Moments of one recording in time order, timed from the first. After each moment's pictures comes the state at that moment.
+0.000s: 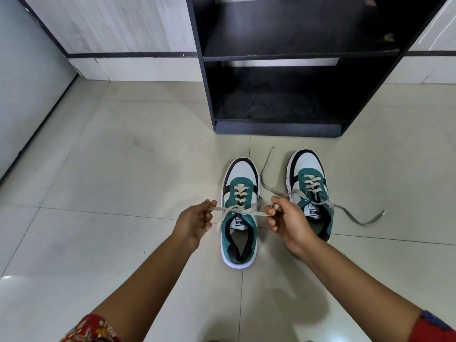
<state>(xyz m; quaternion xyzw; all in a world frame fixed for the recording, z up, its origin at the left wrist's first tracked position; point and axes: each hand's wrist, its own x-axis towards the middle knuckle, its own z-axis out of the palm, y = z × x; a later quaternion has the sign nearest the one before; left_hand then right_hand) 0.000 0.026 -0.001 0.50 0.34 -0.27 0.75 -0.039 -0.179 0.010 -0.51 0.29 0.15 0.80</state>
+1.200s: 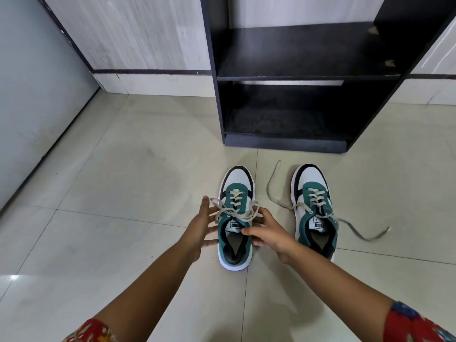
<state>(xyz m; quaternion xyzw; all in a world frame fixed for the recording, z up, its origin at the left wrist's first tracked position) -0.010 0.020 0.032 0.65 0.26 -0.31 0.64 -0.031 -0.150 0.001 -0.65 0.21 0.29 0.67</state>
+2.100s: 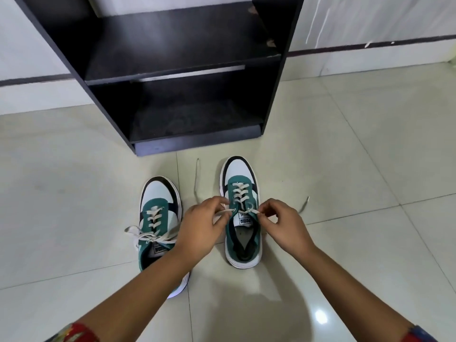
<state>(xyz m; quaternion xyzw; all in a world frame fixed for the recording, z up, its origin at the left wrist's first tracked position) 0.004 -0.122 0.009 0.89 -0.26 -0.12 0.36 -0.081 -0.300 0.003 -0.87 0.23 0.01 0.44</state>
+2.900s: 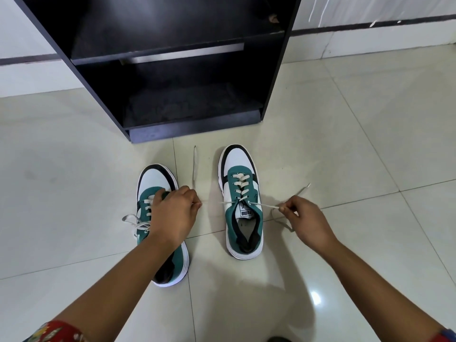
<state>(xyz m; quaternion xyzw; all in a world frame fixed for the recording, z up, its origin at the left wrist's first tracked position) 0.028 -0.084 -0.009 0.95 -0.27 -0.06 0.12 -0.106 -0.329 -0.001 -0.89 0.30 0.07 0.35</state>
